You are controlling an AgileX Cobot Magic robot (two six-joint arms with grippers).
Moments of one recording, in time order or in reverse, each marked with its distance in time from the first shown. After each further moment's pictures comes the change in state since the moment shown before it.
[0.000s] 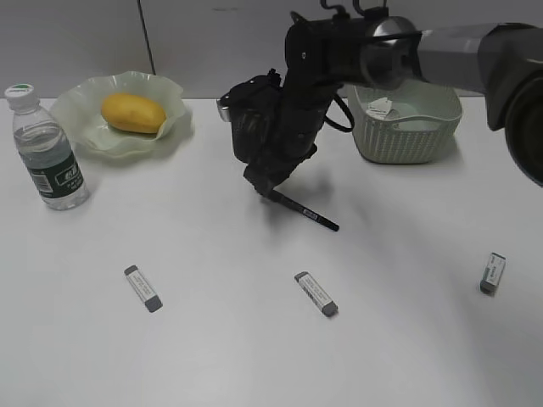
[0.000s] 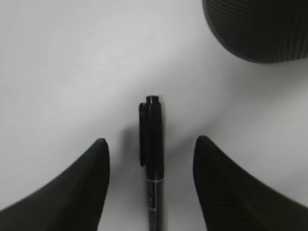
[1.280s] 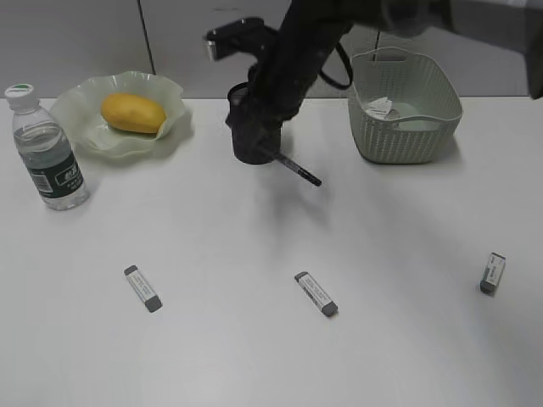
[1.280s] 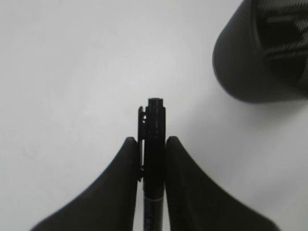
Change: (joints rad) left arm 0.000 0.000 0.000 0.000 0.000 0.000; right arm 0.000 -0.087 -0.095 0.124 0.098 -0.032
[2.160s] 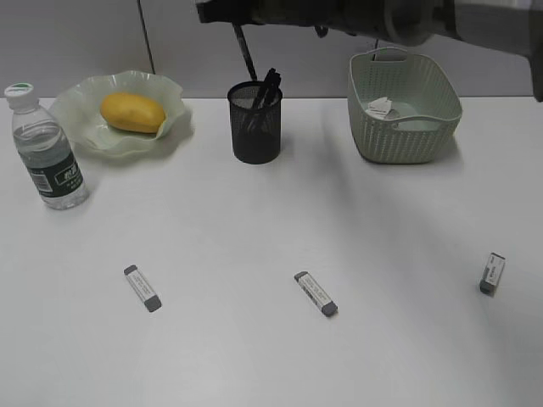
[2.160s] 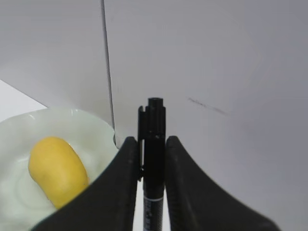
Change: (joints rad) left arm 0.000 0.000 0.000 0.000 0.001 0.000; right arm -0.002 -0.011 0.050 0.142 -0.952 0.002
